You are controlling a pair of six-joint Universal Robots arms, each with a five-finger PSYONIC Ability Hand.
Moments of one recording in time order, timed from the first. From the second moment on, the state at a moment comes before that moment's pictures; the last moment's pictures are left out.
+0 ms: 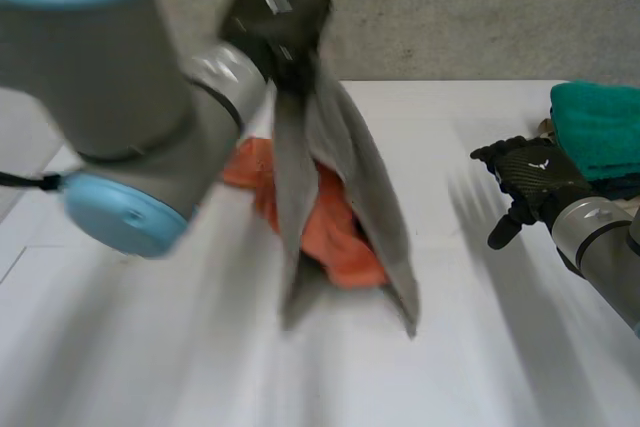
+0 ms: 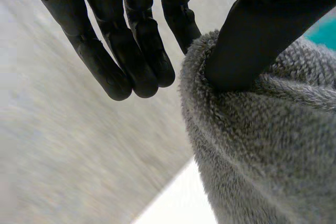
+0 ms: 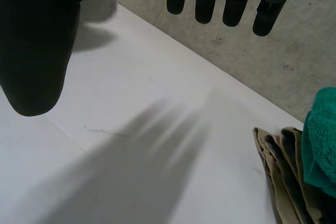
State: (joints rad) left arm 4.02 -2.04 -0.84 2.99 -1.63 3.48; right arm 1.76 -1.26 1.68 -0.13 1.36 2.81; left_hand 1.12 1.19 1.18 1.19 0.98; right_hand 0.22 0.21 0.21 0.22 0.05
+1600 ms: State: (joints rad) left arm 4.70 -2.36 -0.35 3.17 -1.64 3.29; right arm 1.81 -1.15 1.67 -0.14 1.38 2.76; left_hand 1.14 1.20 1.19 1.20 0.98; right_hand 0.22 0.21 0.21 0.22 0.05
